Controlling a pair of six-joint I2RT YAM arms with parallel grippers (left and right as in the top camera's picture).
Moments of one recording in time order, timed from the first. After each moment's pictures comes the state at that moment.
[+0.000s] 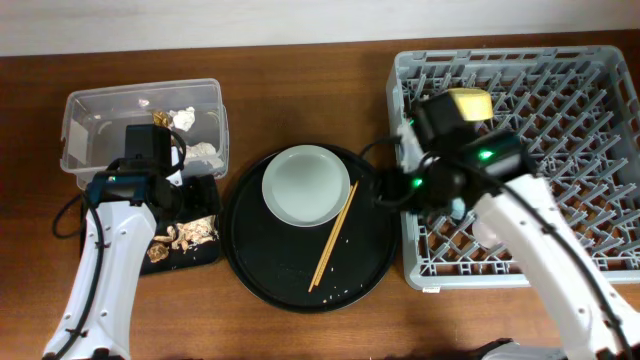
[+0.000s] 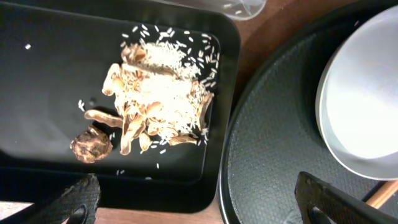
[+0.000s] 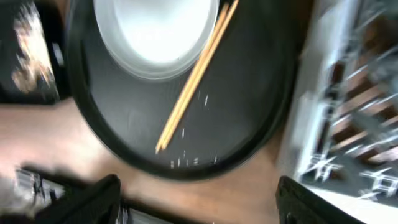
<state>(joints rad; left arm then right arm) 0.02 1.45 1.16 -1.01 0.00 -0.25 0.38 1.48 1.43 -1.24 -0.28 0.39</state>
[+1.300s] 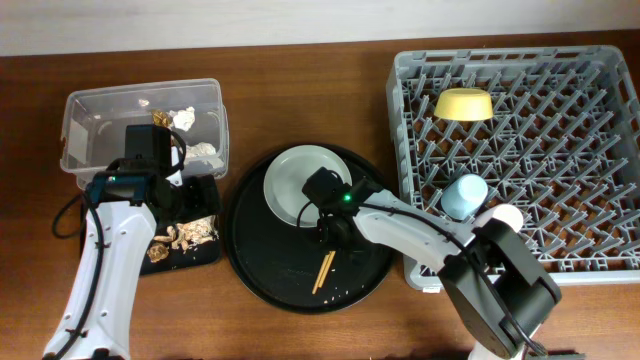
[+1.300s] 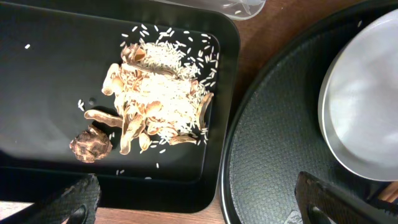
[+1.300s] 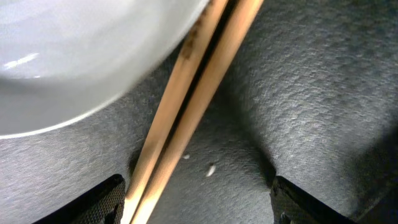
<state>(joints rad) 0.02 1.45 1.16 -1.01 0.00 -0.25 0.71 1.88 1.17 -0.79 0.00 0.73</state>
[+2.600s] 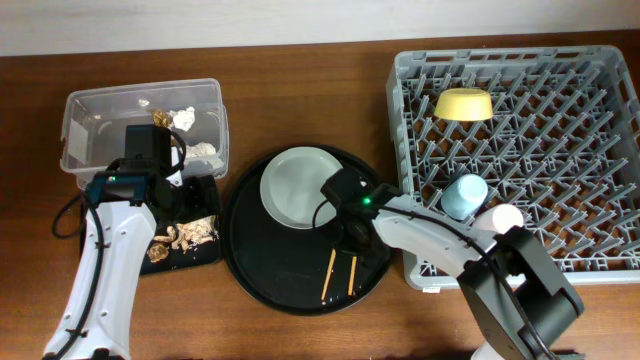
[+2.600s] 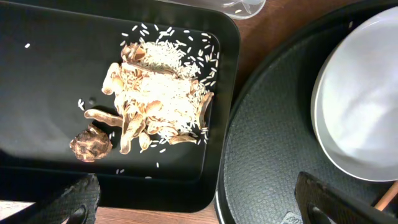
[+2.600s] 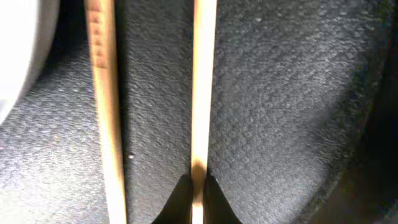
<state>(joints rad) 0.02 1.45 1.16 -1.01 0.00 -0.25 0.65 1.80 1.06 -0.73 -0.05 0.85</state>
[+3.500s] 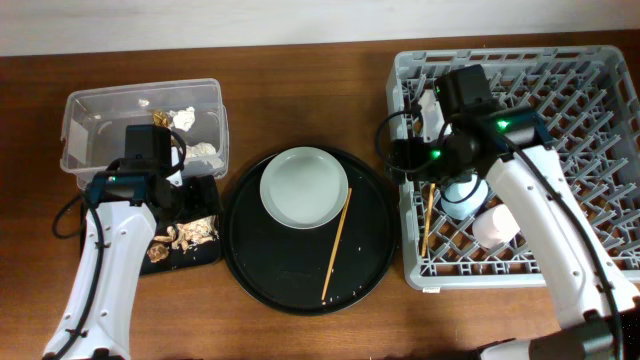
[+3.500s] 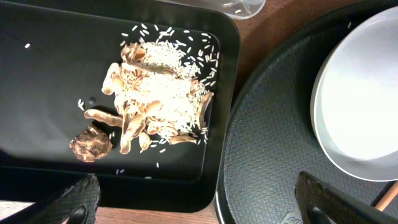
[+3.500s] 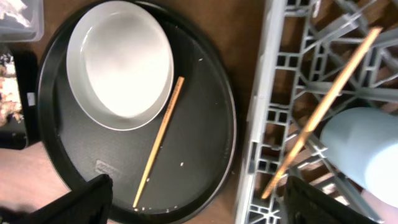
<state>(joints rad) 0.02 1.45 1.16 -1.01 0.00 -0.25 0.22 1.58 1.51 -1.16 -0.25 0.21</state>
